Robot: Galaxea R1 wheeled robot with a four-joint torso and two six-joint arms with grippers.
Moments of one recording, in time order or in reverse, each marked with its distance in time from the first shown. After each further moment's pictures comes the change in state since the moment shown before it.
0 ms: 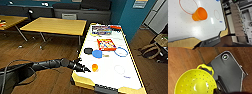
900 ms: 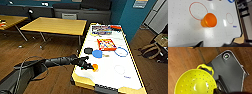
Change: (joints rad) left arm -0.032 0.177 -0.083 0.466 0.149 -0.471; right arm 0.009 0.019 -0.011 -0.002 -0.022 -0.004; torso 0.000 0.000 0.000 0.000
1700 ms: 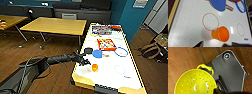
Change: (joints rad) left arm -0.018 0.052 -0.192 0.078 -0.001 -0.080; right arm 0.008 0.006 -0.003 0.000 -0.011 -0.002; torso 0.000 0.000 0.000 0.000
